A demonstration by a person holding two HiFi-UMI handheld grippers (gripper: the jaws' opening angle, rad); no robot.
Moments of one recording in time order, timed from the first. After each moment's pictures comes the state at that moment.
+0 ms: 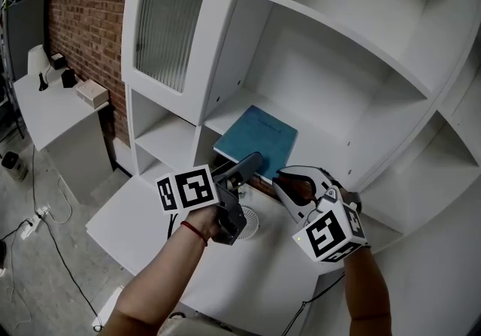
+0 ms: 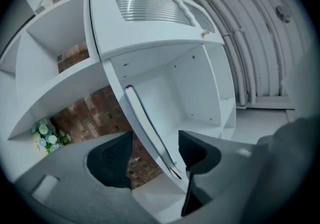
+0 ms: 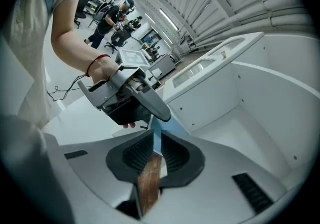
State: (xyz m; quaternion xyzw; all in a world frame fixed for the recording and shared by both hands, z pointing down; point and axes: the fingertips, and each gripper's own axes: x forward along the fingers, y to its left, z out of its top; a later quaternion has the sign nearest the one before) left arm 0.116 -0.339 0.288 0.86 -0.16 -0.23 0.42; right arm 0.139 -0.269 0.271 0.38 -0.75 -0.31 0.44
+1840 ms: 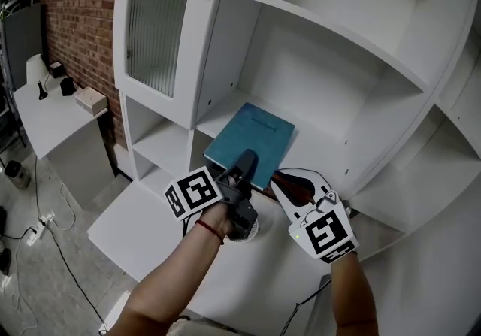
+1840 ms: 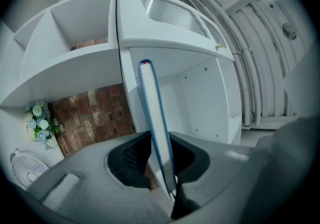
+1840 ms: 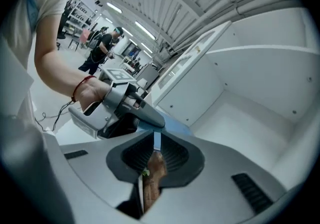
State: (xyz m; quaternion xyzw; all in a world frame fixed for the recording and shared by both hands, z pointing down) left arm 0.134 -0.363 0.296 0.80 -0.18 -0.31 0.47; right arm 0.158 -0.278 0.274 0.45 -0.79 -0.25 0.33
